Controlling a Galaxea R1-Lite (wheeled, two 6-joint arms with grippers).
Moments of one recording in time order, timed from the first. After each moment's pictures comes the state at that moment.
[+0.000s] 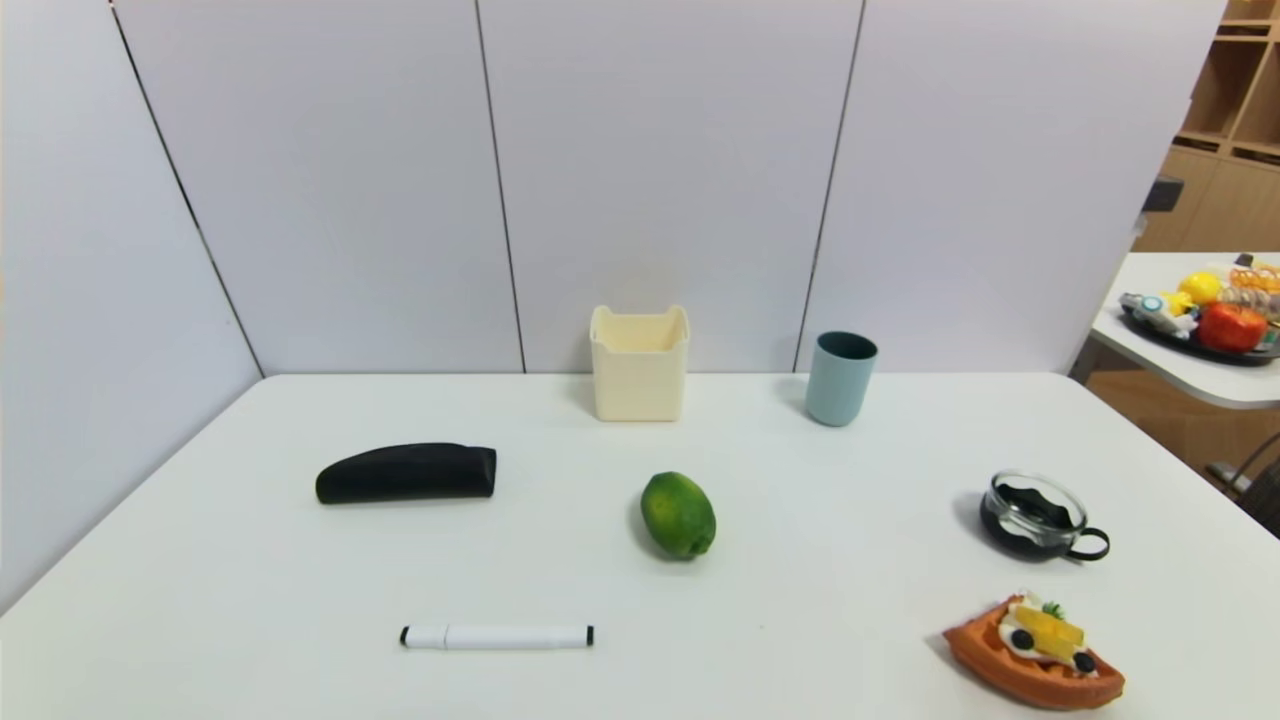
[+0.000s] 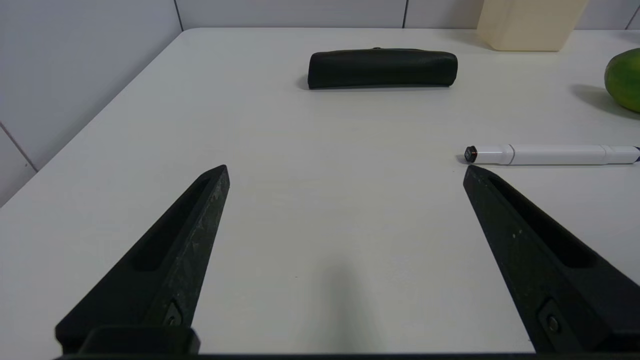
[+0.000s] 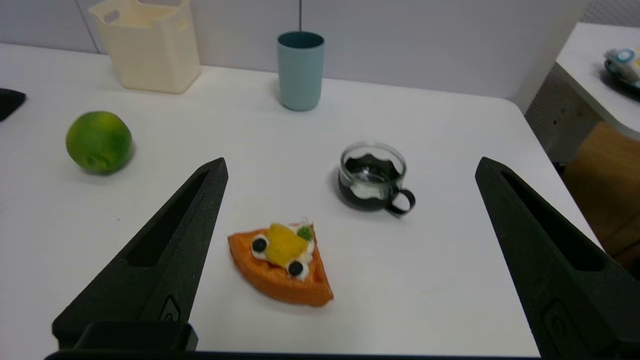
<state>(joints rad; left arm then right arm) -0.01 0.00 0.00 0.00 0.01 -0.03 0.04 0.57 -0.37 -0.12 0.08 -0.08</state>
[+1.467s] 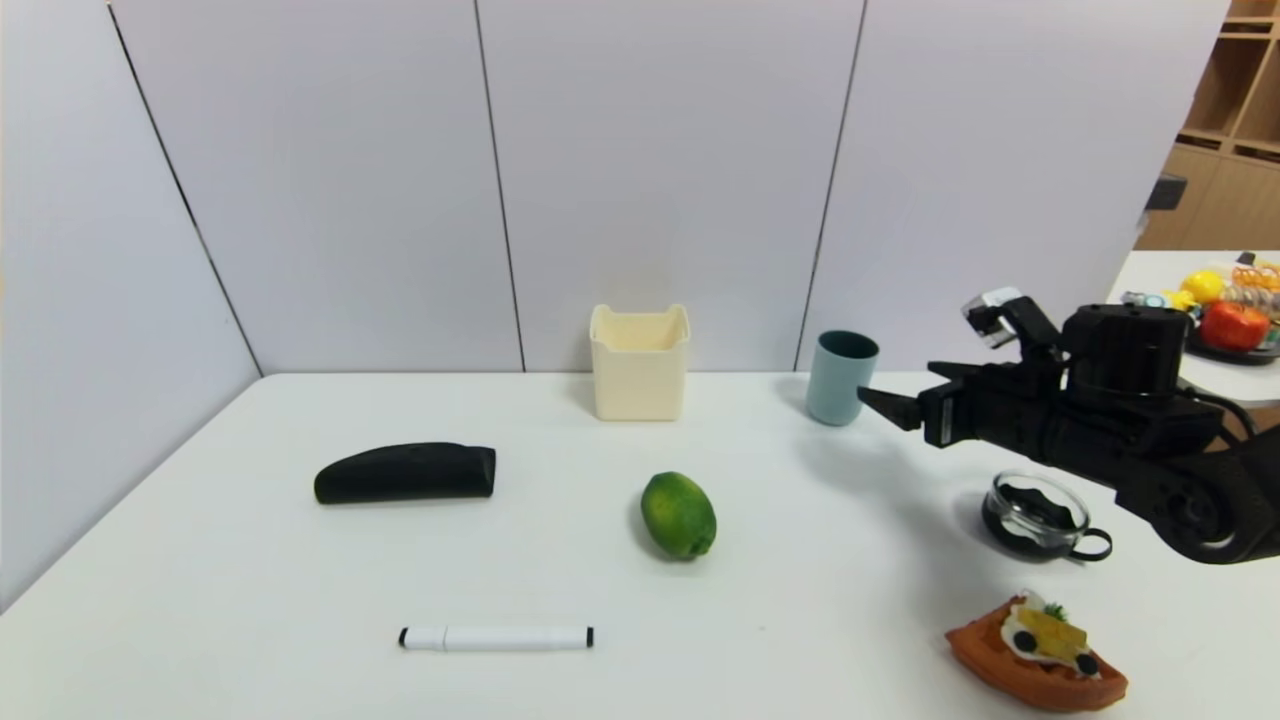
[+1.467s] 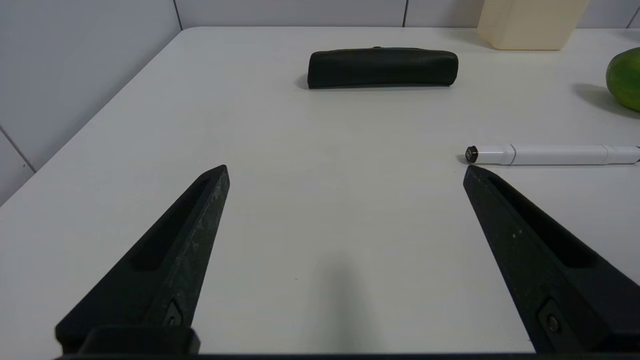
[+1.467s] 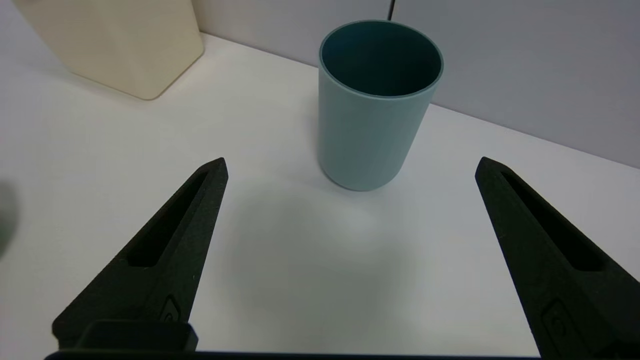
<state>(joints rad) -0.01 0.00 0.00 0.00 0.01 -0.03 0.08 1.91 -0.74 -0.87 0.29 -0.14</state>
